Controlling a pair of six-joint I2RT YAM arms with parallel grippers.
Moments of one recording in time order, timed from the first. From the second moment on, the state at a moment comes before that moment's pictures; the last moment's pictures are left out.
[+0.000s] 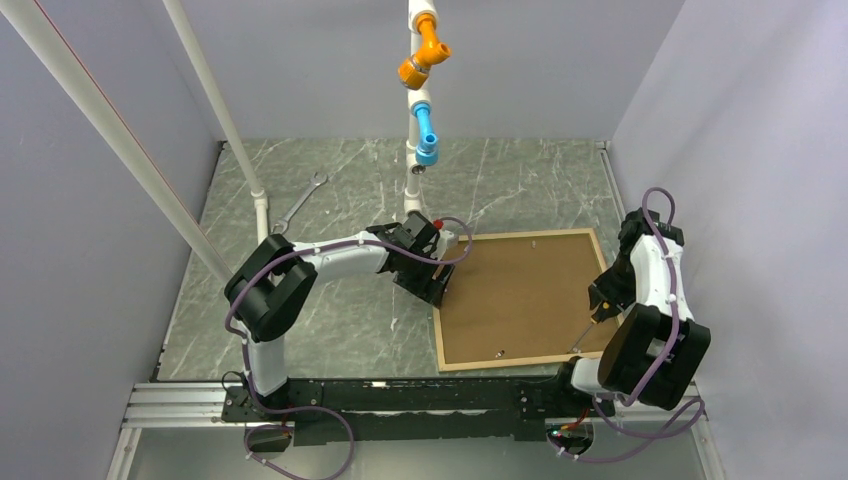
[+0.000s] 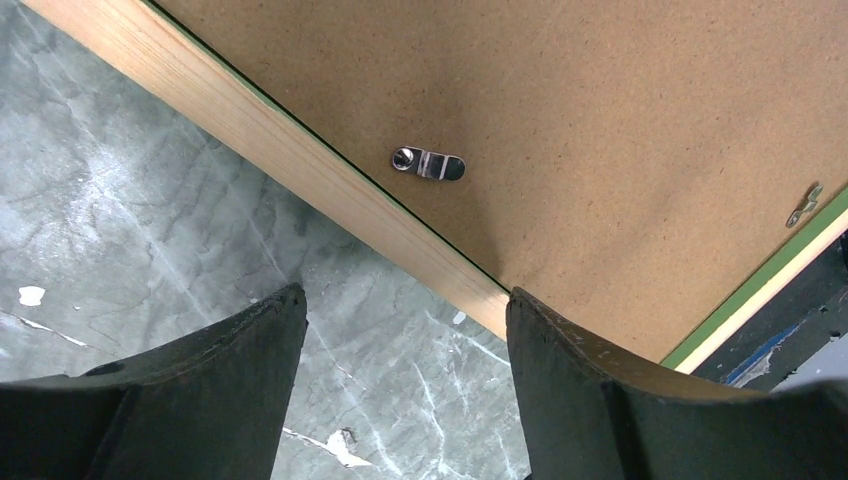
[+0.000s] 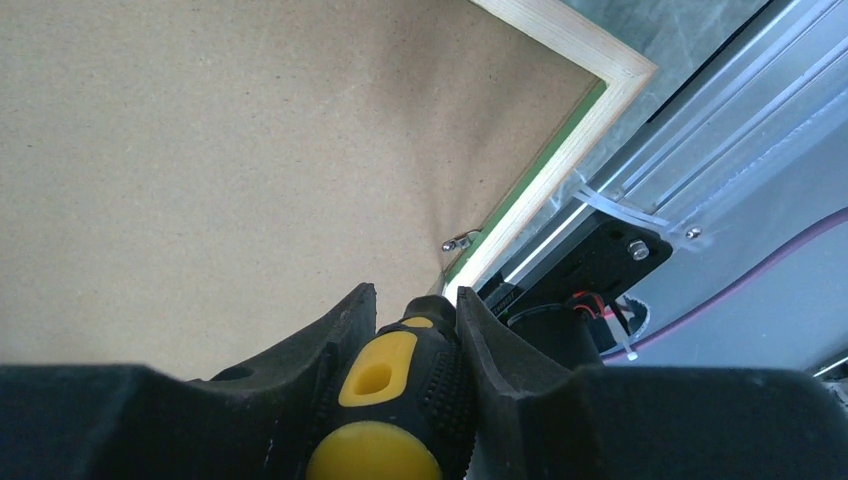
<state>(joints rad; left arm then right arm) -0.81 1.86 1.21 -0.44 0.27 -0.23 -0.40 1.32 1.01 -1.22 0.17 0.60</state>
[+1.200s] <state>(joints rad) -0.78 1.86 1.20 -0.42 0.21 -0.28 -0.40 1.45 1.06 -1.20 0.56 0.76</state>
